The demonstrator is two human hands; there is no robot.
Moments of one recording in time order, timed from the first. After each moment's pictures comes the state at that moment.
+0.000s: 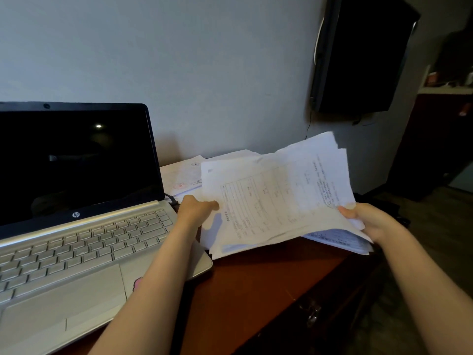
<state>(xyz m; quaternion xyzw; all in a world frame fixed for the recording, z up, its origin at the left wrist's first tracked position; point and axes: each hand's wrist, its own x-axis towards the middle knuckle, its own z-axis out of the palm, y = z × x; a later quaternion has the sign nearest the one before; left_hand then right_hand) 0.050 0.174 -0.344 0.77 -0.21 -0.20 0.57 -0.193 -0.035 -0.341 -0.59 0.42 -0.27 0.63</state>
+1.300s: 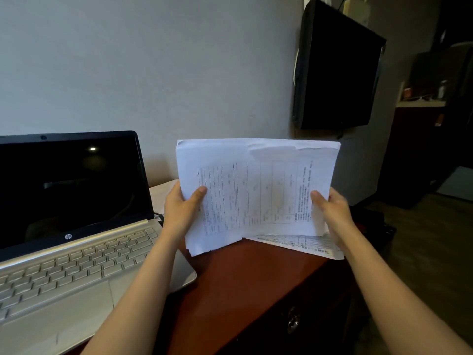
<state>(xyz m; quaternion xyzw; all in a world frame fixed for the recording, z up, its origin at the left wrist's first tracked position) 0.035 0.180 -0.320 0.62 -0.35 -0.03 0.70 -0.179 0.004 -0.320 -0.62 0.31 -0.49 0.53</state>
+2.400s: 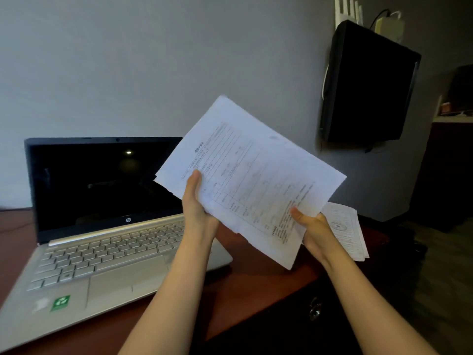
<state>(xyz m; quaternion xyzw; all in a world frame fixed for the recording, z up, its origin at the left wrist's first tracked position) -0.007 0.241 -0.291 0.13 -0.24 -0.30 0.92 -0.144 0.086 -0.331 -0.56 0.13 -0.39 0.72</state>
